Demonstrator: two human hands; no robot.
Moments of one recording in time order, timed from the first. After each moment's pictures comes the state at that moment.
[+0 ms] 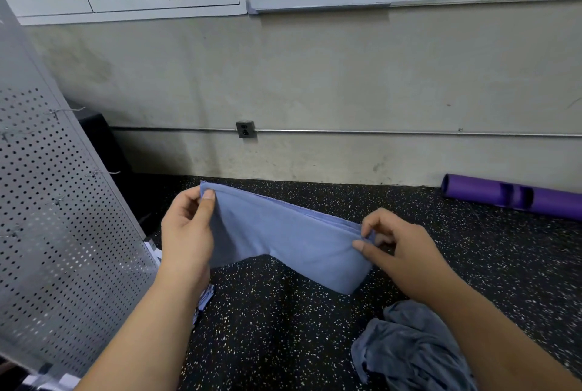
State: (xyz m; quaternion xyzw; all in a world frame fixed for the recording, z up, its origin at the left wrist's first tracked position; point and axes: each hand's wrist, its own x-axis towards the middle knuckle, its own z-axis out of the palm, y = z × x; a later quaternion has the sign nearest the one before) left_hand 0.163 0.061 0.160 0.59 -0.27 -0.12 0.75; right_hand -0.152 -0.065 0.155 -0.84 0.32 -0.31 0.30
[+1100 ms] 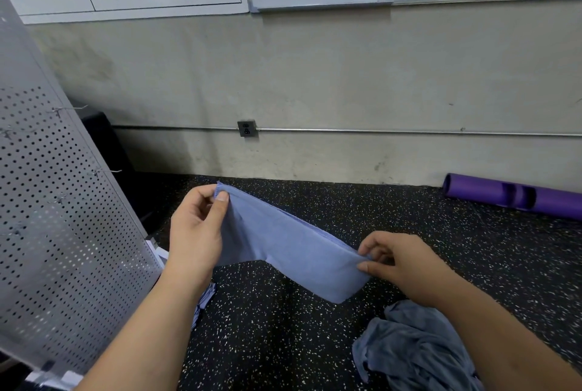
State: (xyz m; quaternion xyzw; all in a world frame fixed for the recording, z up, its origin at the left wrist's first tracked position) left_hand 0.165 0.063 0.157 0.61 -0.35 -0.12 0.70; right_hand -0.158 -0.084 0.131 -0.85 0.35 -0.18 0.34
